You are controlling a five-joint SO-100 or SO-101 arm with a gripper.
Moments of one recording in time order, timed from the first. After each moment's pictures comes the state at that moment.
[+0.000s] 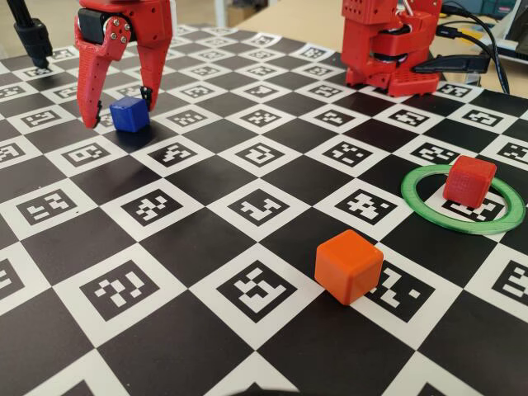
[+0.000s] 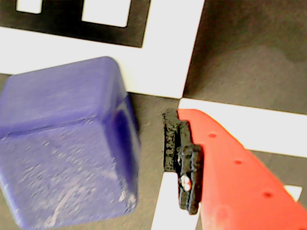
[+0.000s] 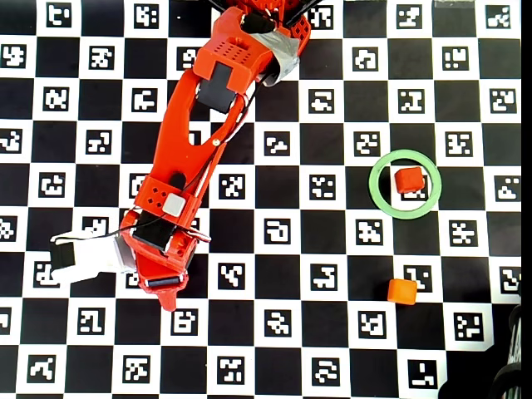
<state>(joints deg) 25.6 45.1 51.9 77.7 -34.4</state>
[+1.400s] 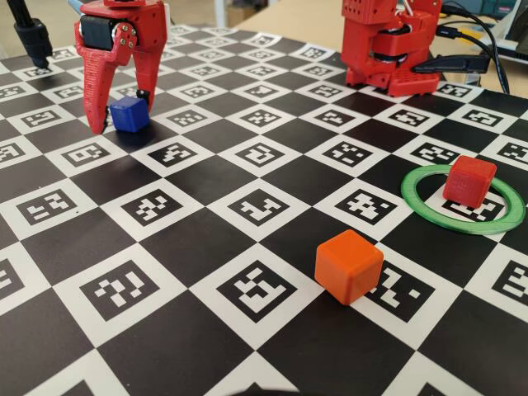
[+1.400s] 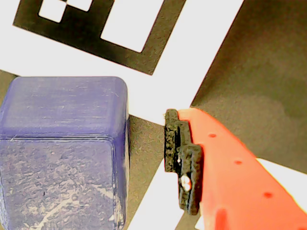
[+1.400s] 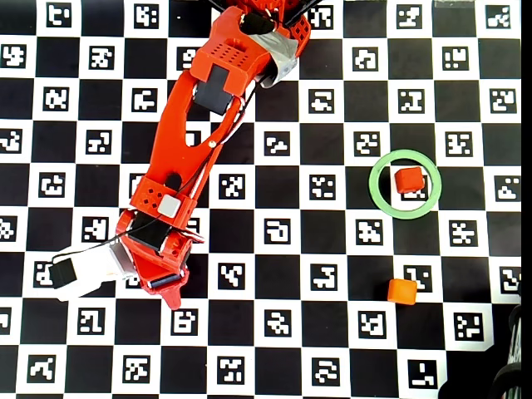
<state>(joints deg) 26.5 45.0 51.9 76.3 -48.1</state>
